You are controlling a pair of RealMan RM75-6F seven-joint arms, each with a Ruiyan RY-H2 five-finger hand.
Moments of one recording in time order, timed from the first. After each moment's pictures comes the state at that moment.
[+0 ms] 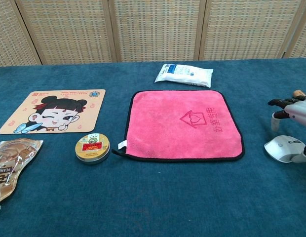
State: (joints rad) left arm -0.13 -1.31 -0.09 -1.57 1.47 1.53 0.16; right arm 0.50 -1.49 0.10 -1.46 -1.04 1.06 -0.67
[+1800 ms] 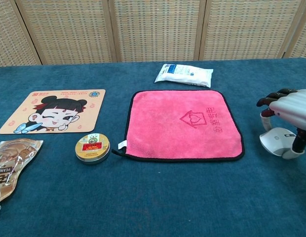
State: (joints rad) left arm -0.13 -1.30 -0.09 -1.57 1.47 1.52 0.14; right arm 0.57 -1.50 0.06 -1.52 -1.03 1.14 -0.80
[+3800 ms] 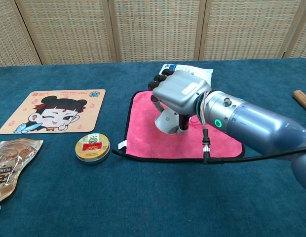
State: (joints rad) left arm -0.14 -1.27 -0.09 -1.58 1.44 1.47 0.06; right arm 0.93 -1.85 0.22 -1.23 -1.13 0.96 -0.91
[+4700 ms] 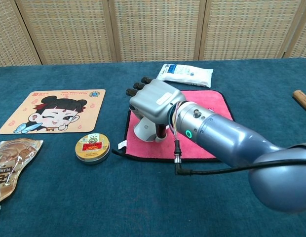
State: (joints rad) left arm -0.14 -1.27 -0.09 -1.58 1.44 1.46 0.05; right arm 0.99 -1.99 0.23 -1.09 -1.13 0.95 -0.87
